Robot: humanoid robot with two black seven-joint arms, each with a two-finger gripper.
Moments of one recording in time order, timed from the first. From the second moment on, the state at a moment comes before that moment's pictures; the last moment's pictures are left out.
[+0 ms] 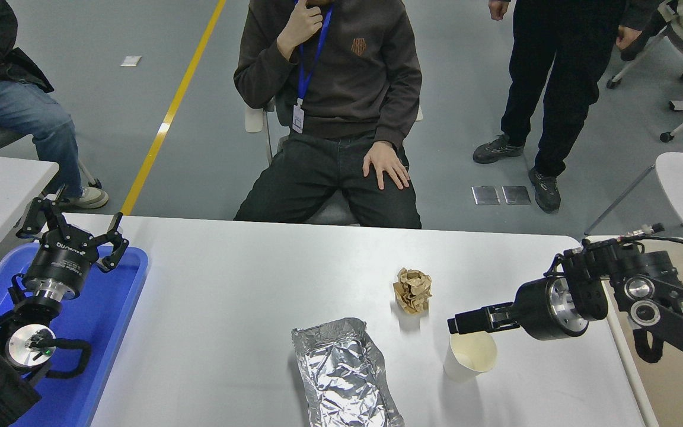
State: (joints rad) left arm -0.56 0.46 -0.60 -0.39 -0.23 -0.70 -0.59; right arm 0.63 -0.70 0.60 1.55 -1.40 0.70 -0.31
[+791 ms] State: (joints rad) left arm -0.56 0.46 -0.60 -0.39 -0.23 -0.70 -0.59; right arm 0.58 -0.64 0.59 1.52 -1.50 0.64 -0.32
